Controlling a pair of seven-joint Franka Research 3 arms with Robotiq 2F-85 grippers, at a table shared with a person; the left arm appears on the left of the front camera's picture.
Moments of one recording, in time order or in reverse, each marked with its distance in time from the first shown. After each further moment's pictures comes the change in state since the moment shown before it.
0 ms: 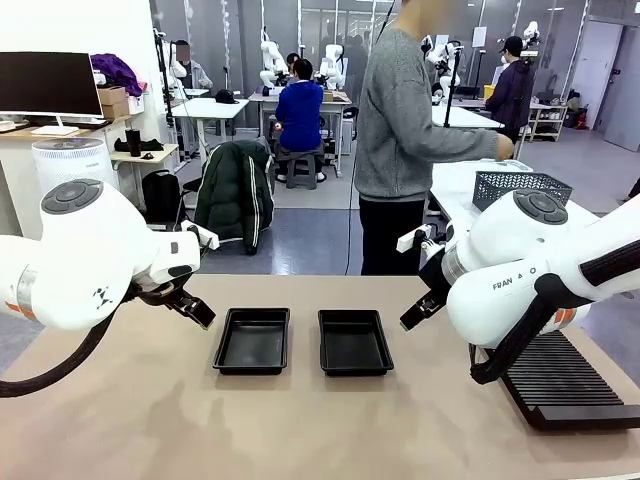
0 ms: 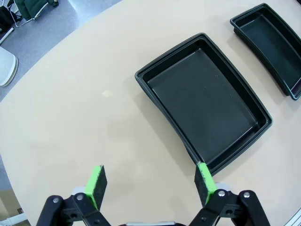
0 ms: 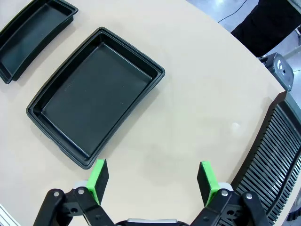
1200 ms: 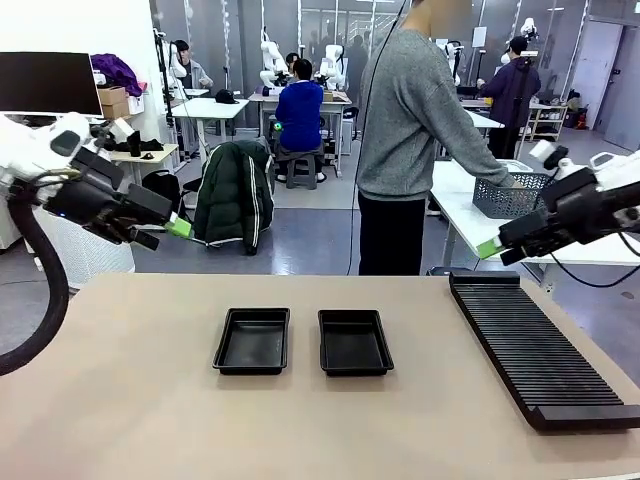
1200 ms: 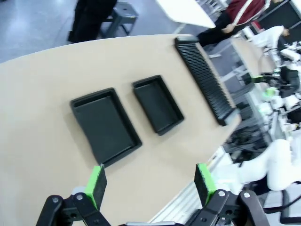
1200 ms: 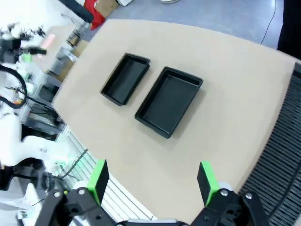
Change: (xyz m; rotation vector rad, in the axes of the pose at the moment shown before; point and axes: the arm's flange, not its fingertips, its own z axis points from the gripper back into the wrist) left arm 0.006 0.068 0.162 -0.594 -0.229 0.400; right arm -0.054 -0.111 0.183 0.526 -0.193 -0.400
